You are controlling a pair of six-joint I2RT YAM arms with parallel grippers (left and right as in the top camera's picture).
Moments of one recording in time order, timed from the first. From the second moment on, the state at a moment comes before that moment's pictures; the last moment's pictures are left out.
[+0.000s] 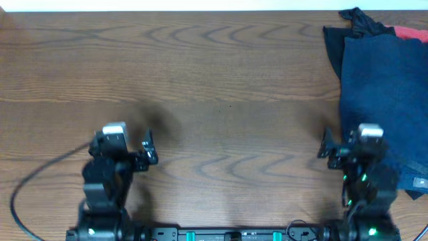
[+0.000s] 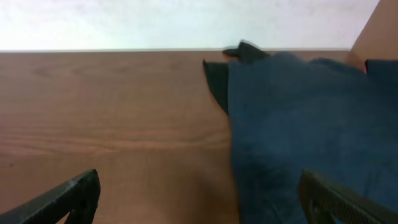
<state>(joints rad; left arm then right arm) -0.01 0.48 0.47 -0.45 0.02 -0.13 -0.04 0.44 0.39 -0.29 0.04 0.01</state>
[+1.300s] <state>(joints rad) -0.01 1.12 1.02 -0.91 0.02 -0.14 -0.12 1.93 1.13 -0.42 0.37 0.20</state>
